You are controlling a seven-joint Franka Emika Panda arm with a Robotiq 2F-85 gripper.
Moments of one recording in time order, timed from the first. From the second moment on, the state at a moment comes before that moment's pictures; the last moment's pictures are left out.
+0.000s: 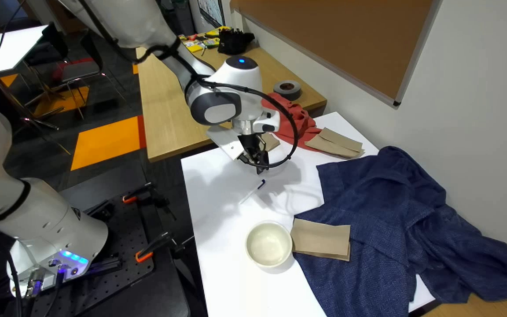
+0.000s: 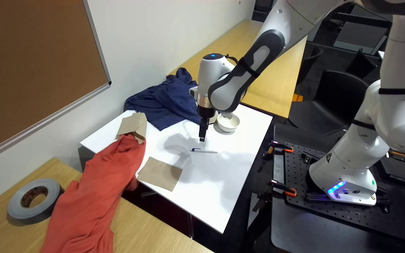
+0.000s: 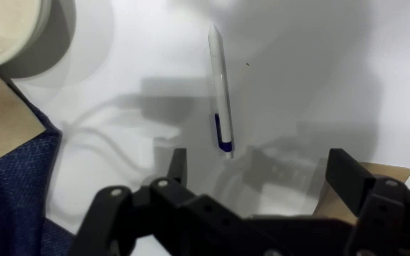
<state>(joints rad) -0.11 0.40 0.01 -2.30 0.10 2.69 -0.33</state>
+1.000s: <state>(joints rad) -0.13 0.67 0.02 -2.18 0.05 2.88 -0.30</state>
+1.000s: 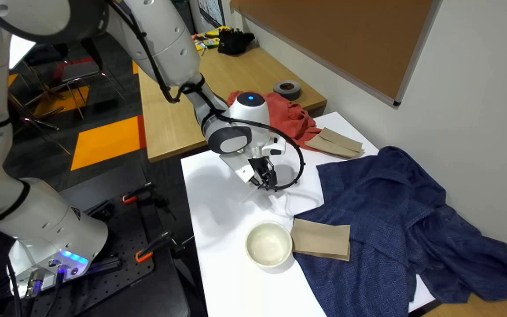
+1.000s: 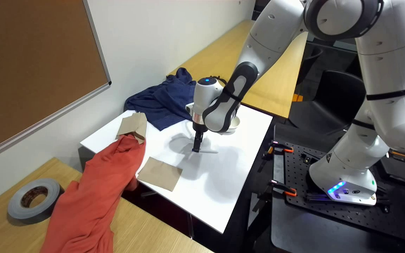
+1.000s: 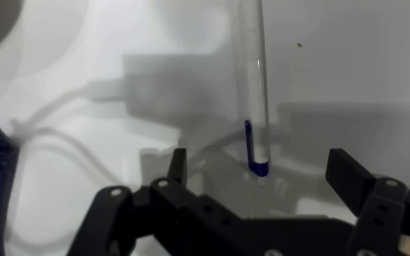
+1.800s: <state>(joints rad) -0.13 0.74 0.01 -2.14 0.04 2.89 -0.27</state>
